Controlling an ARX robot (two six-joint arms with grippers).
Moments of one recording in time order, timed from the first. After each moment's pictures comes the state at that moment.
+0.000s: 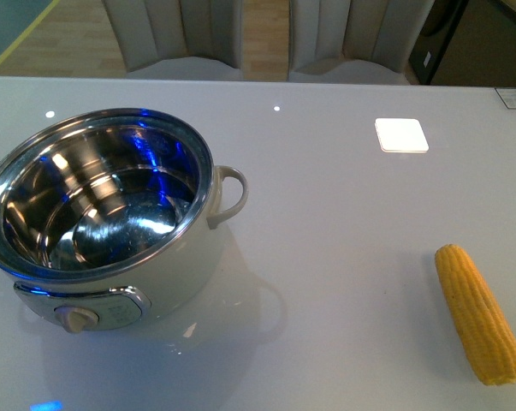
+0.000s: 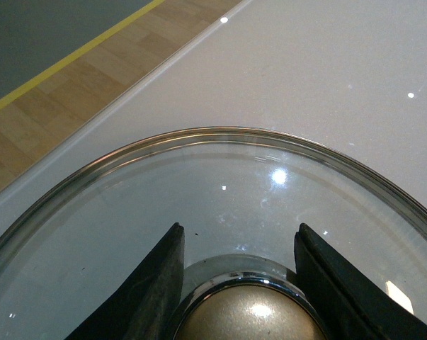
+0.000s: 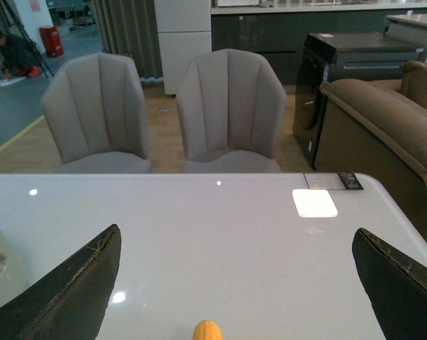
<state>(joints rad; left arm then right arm) 0.59 2.59 0.87 1.25 0.04 -0.01 0.00 0.00 0.02 0.00 0.00 0.00</state>
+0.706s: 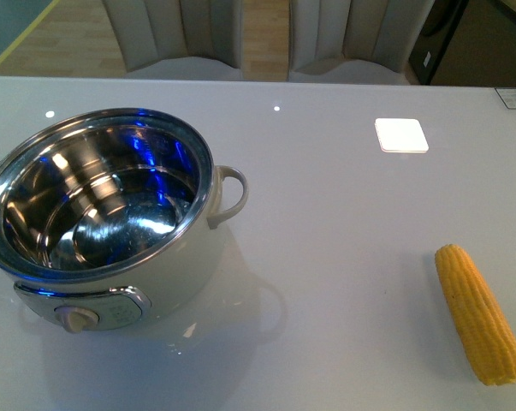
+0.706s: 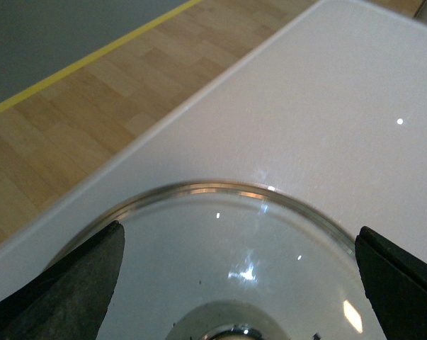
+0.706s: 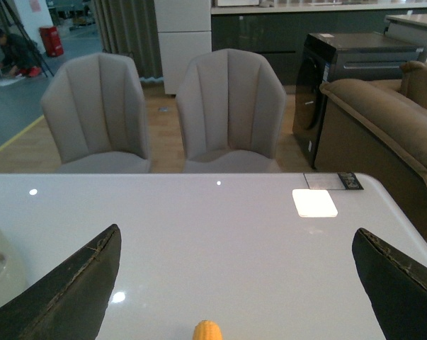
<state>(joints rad) 0.60 2.42 0.79 1.20 0.04 -0.07 0.00 0.00 0.02 0.00 0.00 0.00</state>
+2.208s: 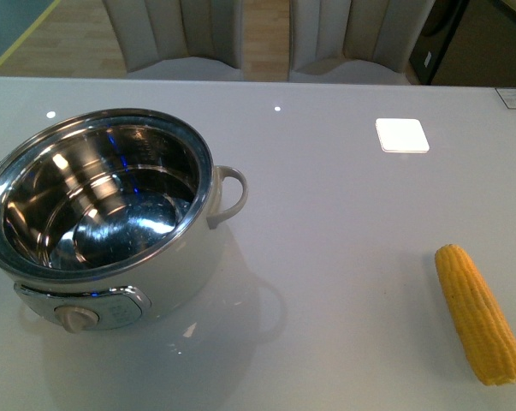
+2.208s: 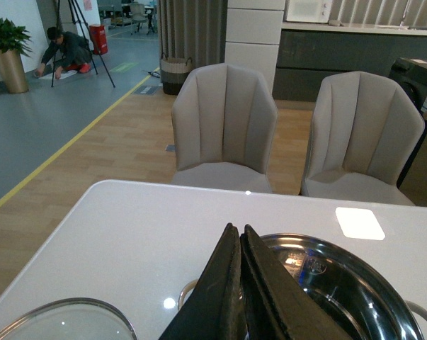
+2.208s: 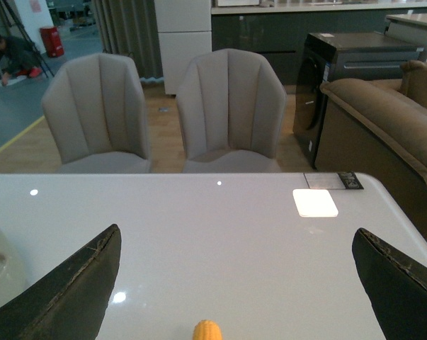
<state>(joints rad) 0.17 0.49 0.09 0.40 0.16 -0.01 0.00 0.00 0.02 0.00 0.00 0.00</state>
